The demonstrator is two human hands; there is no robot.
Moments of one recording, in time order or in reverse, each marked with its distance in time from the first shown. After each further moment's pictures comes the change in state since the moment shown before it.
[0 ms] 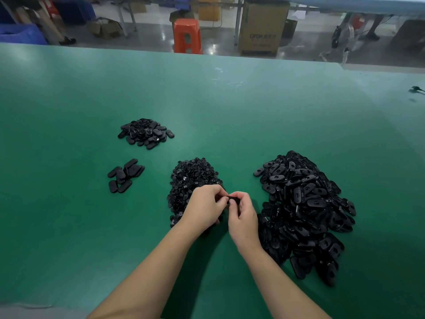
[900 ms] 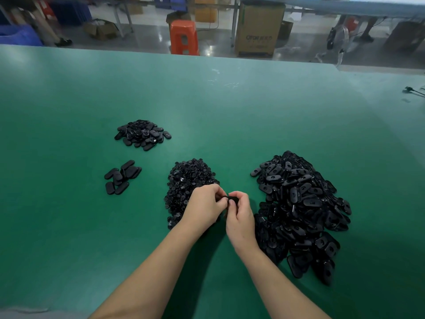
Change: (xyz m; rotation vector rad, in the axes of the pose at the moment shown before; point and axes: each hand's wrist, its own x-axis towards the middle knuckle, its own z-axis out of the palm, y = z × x) left_hand 0.006 0.003 0.005 0.067 0.036 0.016; right_hand 0.001 -0.002 0.000 -0.063 0.020 -0.006
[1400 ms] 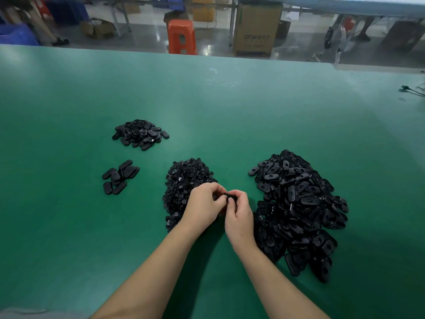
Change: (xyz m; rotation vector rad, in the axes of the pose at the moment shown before) left_hand 0.001 -0.002 0.006 -0.064 0.049 0.020; right_hand 0.002 0.000 0.000 0.026 0.036 0.029
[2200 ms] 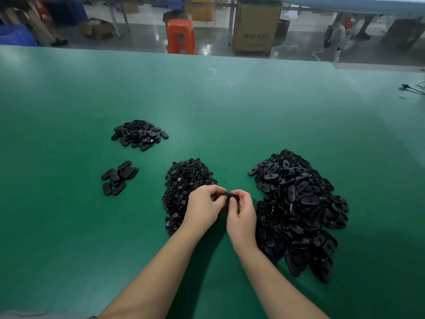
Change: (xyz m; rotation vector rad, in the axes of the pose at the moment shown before) left_hand 0.001 -0.006 0.009 -0.089 0.046 -0.059; right_hand 0.000 0.002 0.001 0.158 0.075 0.013
